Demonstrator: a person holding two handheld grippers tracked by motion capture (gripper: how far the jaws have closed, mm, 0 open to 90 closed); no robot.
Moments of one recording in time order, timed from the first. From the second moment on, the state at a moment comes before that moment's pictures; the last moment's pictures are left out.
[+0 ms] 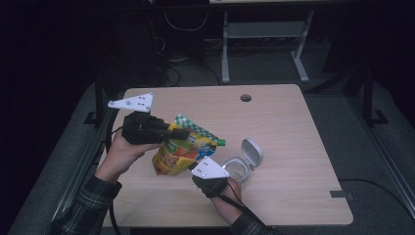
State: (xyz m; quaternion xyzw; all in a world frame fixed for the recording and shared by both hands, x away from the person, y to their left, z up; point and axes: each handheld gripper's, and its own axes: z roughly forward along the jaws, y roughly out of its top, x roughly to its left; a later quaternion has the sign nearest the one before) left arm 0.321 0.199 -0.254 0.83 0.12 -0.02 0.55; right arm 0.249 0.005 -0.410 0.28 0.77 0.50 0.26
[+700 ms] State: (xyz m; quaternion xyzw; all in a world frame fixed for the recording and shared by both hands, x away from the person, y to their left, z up) left arm 0.324 0.167 -0.257 0.86 0.13 -0.02 0.49; right arm 0.247 0.016 -0.419 0.24 0.78 0.54 0.21
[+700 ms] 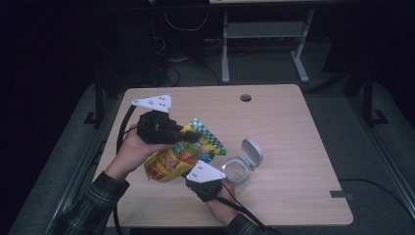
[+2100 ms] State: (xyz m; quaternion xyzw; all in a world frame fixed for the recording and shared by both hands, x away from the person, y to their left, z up) left arm 0.346 0.095 -0.266 0.91 0.11 -0.06 0.40; right arm 0.247 0.006 -0.424 0.23 0.75 0.58 0.19
